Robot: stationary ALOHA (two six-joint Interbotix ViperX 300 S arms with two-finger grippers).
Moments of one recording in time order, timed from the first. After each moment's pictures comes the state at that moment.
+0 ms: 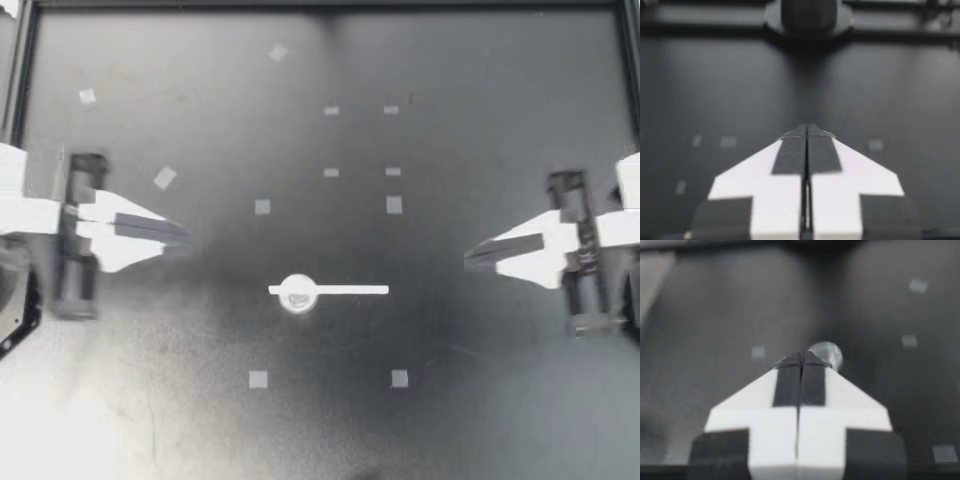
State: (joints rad) left arm 0.00 -0.64 1.12 -0.01 -0.25 -0.01; right arm -0.01 -0.63 1.15 0.00 -0.22 0.09
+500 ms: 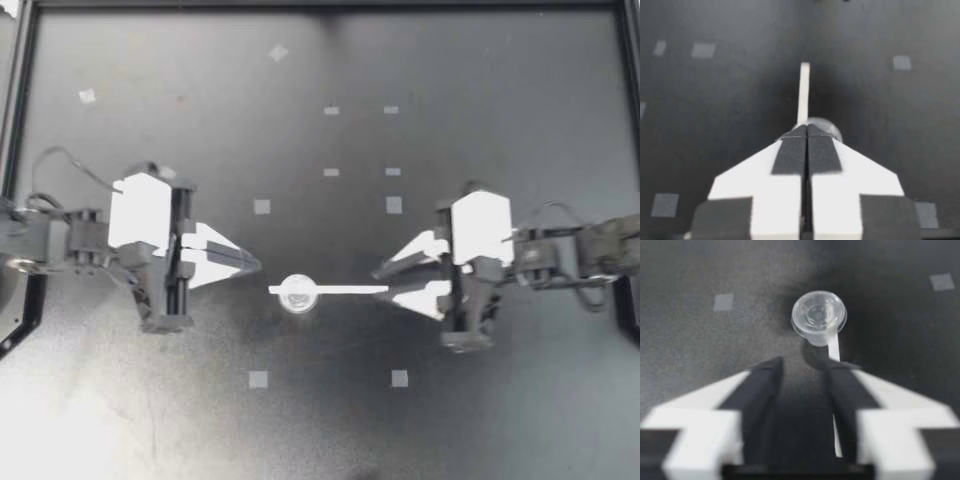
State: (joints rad) left arm 0.00 -0.22 1.03 -0.02 -0.31 -0.04; right arm -0.01 -0.04 0.97 0.00 -0.43 0.09
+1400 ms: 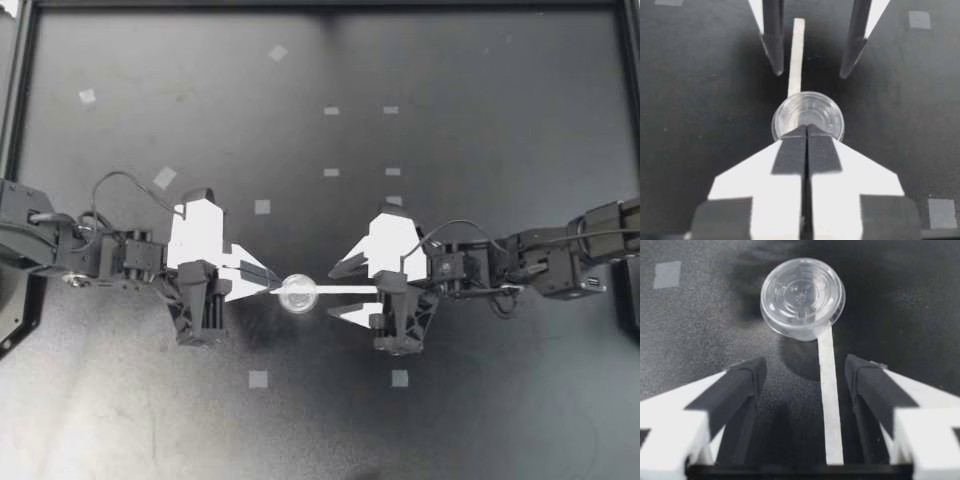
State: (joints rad) left arm -0.03 0.00 0.96 -0.02 -0.36 -0.08; right arm -0.02 0.27 0.78 0.00 -0.43 0.09
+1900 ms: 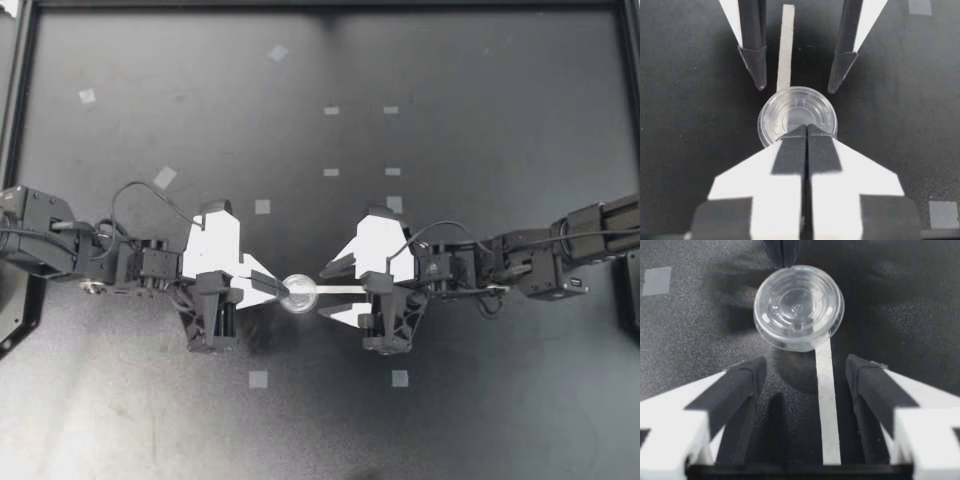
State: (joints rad) left arm -0.04 0.07 0.93 -0.02 -0.36 -0.08; right arm -0.03 0.32 0.74 0.00 -0.42 0.09
